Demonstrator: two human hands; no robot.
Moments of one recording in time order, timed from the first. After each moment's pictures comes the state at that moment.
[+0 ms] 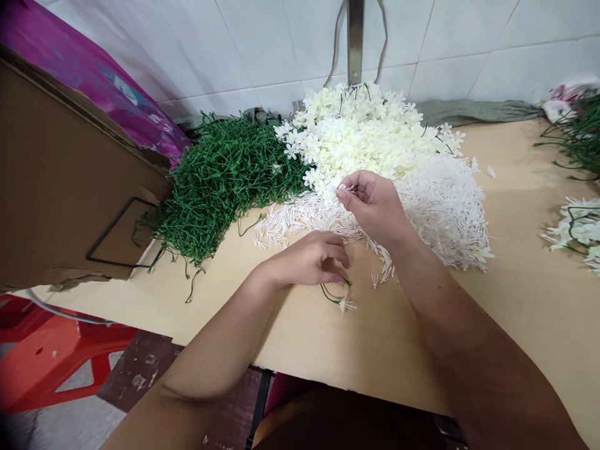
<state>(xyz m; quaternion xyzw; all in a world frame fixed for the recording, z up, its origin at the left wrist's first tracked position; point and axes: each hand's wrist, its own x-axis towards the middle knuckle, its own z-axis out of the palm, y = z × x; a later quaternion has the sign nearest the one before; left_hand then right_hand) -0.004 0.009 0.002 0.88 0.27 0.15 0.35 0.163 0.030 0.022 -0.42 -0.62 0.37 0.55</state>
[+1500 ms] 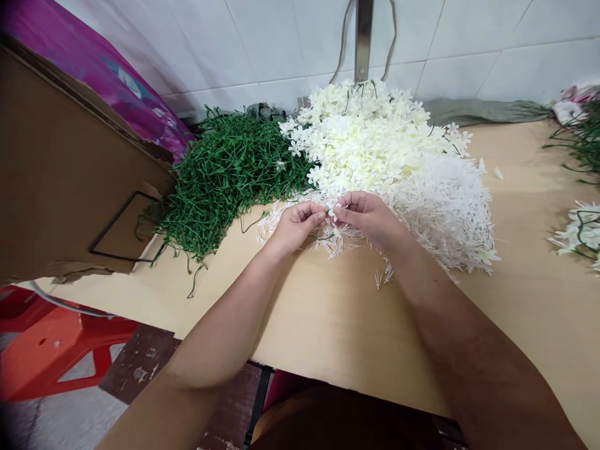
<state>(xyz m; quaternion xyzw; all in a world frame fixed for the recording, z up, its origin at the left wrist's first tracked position) -0.008 0.039 -0.016 0.54 0.43 0.45 0.57 0.160 0.031 0.002 -0.40 -0.50 0.63 0.44</state>
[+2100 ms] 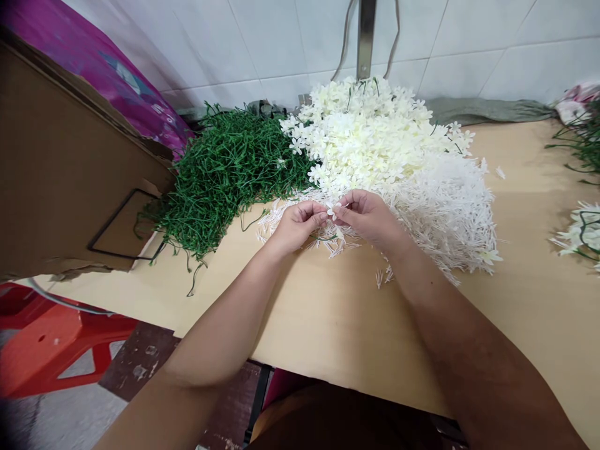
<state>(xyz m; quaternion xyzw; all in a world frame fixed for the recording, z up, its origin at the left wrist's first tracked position) -0.009 0.039 -0.017 0.57 0.44 0.43 0.54 0.155 0.032 -0.004 -0.43 -0.51 0.58 0.47</state>
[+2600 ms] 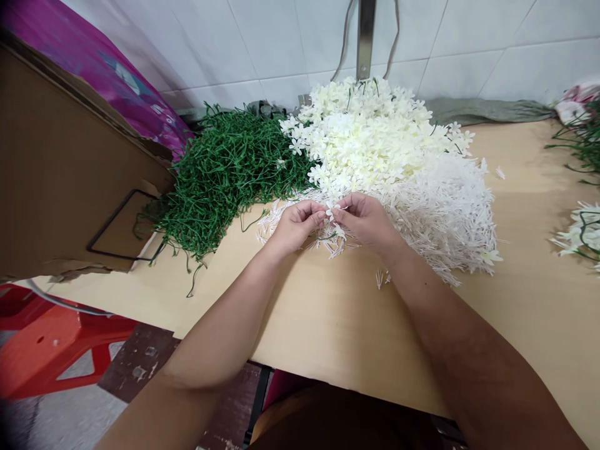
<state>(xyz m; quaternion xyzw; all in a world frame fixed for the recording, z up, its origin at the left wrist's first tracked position) -0.010 0.037 -0.014 0.58 0.42 0.43 0.54 0.150 0.030 -0.008 -0.45 -0.52 0.56 0.47</state>
